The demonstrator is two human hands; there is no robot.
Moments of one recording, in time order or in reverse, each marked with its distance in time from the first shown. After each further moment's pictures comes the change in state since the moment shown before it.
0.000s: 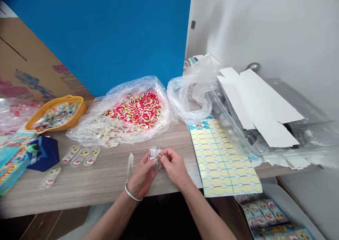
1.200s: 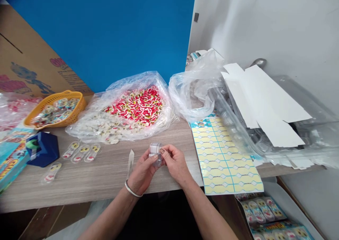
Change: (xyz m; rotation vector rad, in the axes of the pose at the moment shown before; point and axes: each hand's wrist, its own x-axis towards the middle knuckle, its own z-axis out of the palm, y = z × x) left_hand 0.002 0.006 0.002 0.021 -0.012 0.017; right_hand 0.005 -0.005 0.001 0.011 0.019 -0.012
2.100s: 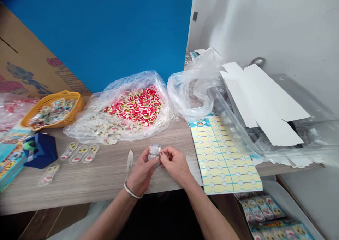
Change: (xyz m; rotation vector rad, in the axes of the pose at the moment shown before) left_hand -0.001 -0.002 0.002 0.126 0.064 0.046; right_hand -0.003 -0.002 -0.007 -0.190 -0.026 0.026
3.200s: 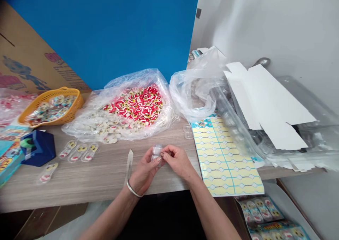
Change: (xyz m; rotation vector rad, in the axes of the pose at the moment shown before) left_hand 0.011 -0.013 -0.010 -0.141 -0.061 -0.066; right_hand 0.016 0.011 -0.011 0.066 -0.152 0.008
